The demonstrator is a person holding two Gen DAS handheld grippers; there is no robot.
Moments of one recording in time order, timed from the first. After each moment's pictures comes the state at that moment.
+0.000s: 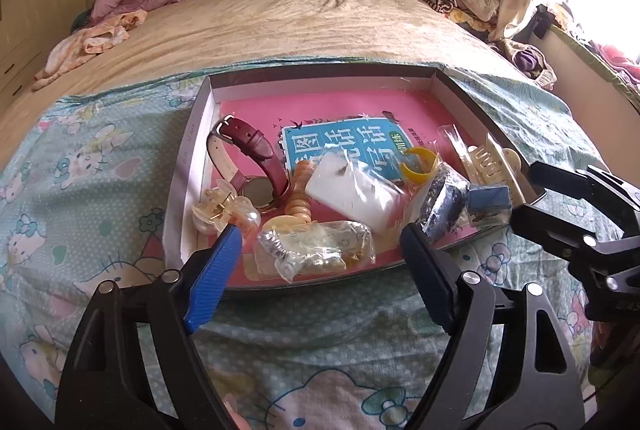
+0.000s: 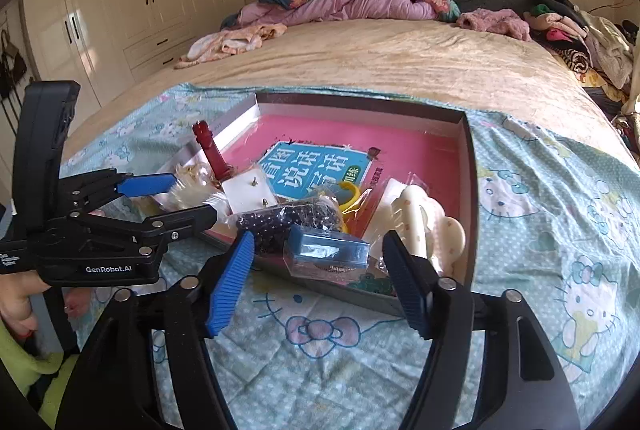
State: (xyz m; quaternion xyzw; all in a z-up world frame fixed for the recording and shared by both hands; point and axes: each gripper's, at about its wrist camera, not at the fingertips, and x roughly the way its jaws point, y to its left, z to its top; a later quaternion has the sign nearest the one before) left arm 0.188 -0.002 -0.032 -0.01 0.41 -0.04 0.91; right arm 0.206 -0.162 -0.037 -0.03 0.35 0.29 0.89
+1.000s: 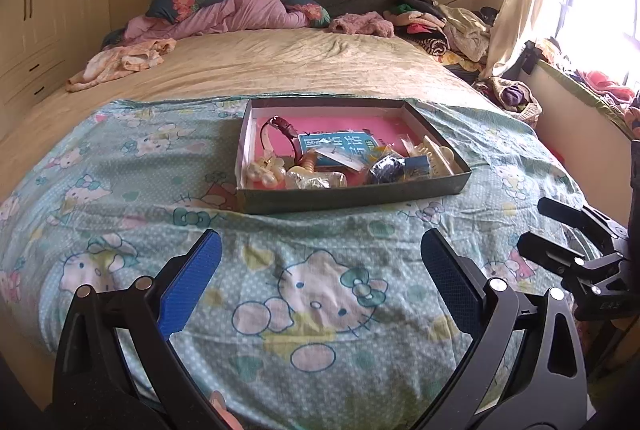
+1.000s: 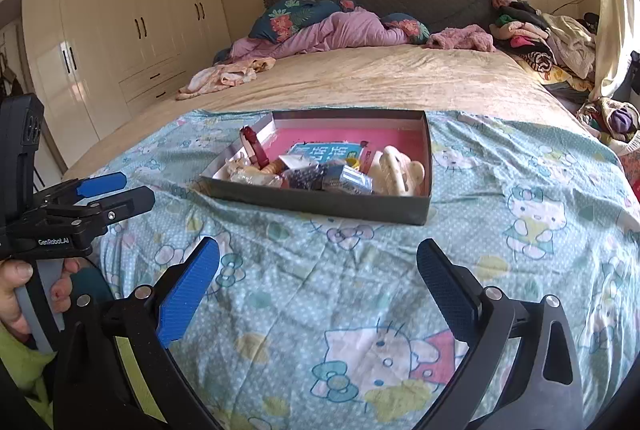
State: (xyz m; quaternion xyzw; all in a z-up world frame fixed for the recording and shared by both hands) left arm 0.048 0.002 0.017 -0.04 0.34 -0.03 0.94; right arm 0.081 -0.197 -0.014 0.01 0.31 0.26 0.91
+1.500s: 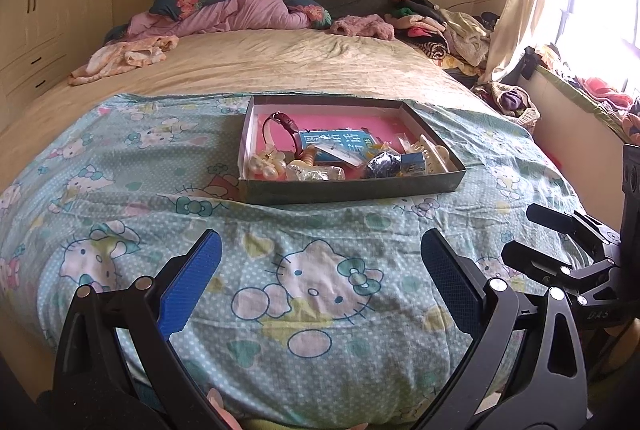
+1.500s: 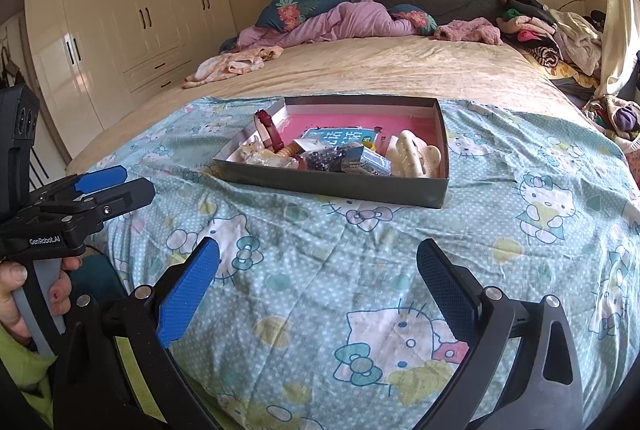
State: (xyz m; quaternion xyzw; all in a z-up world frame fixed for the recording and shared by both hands) left arm 0.037 0.004 0.018 -0.05 0.33 -0.02 0.94; right arm 0.072 -0.185 -0.016 0.00 0.33 0.27 0.91
